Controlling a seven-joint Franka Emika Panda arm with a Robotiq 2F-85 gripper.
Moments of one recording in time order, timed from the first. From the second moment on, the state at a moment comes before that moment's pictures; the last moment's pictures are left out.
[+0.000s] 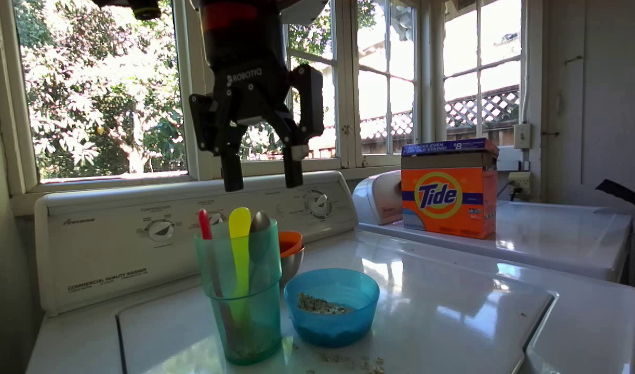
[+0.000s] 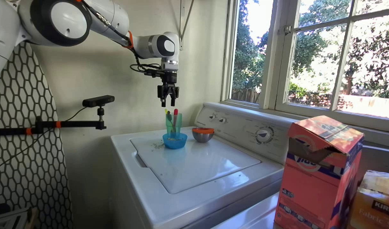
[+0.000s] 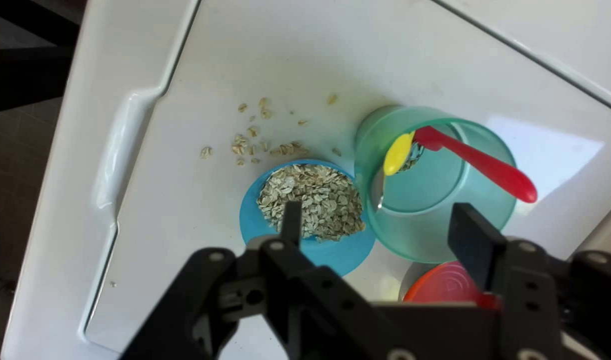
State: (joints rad) arm 0.37 0.42 0.14 -1.29 -0.11 1.68 1.60
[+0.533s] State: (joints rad) arm 0.37 0.47 0.13 -1.28 -0.11 1.68 1.63
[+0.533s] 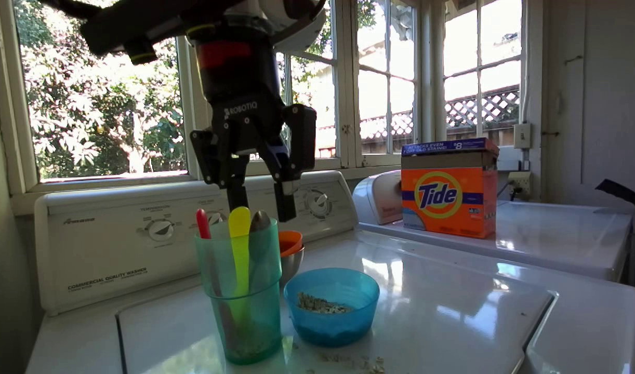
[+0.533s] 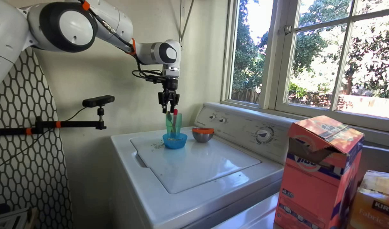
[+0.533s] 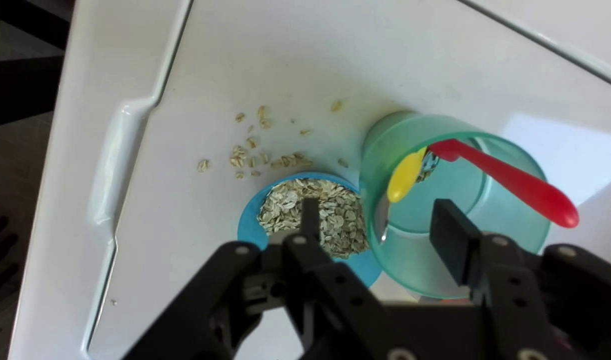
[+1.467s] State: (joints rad) arm 0.38 0.50 0.12 -1.24 -0.11 1.66 1.65
